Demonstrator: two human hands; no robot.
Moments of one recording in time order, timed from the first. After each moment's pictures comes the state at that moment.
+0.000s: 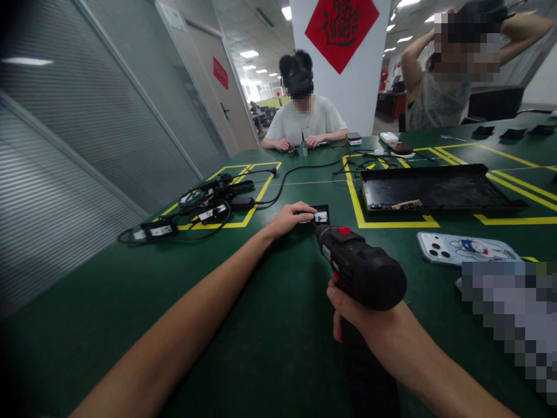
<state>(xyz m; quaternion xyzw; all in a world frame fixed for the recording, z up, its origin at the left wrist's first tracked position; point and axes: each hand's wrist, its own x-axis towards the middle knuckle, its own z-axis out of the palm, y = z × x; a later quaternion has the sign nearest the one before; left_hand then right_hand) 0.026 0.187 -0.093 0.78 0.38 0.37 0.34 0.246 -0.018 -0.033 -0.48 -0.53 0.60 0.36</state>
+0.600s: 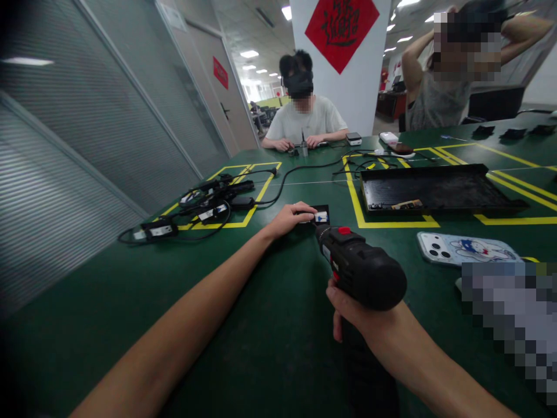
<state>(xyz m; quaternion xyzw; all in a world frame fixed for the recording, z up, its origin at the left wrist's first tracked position) 0.026 0.187 -0.093 0.78 0.37 0.37 0.34 0.247 -0.016 -0.043 -0.47 -0.53 0.61 0.37</state>
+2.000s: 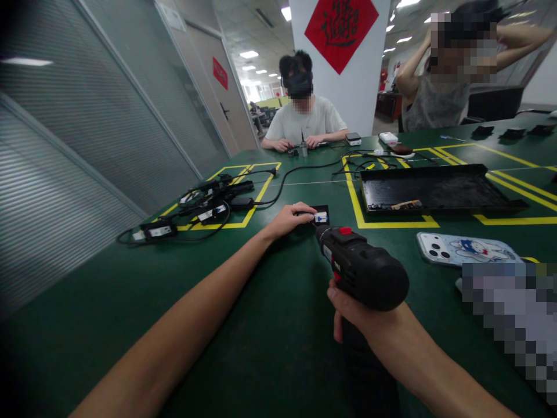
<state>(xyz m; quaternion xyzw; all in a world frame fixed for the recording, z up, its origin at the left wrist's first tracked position) 0.027 0.184 -0.092 0.78 0.38 0.37 0.33 0.247 -0.018 -0.033 -0.48 -0.52 0.60 0.37</state>
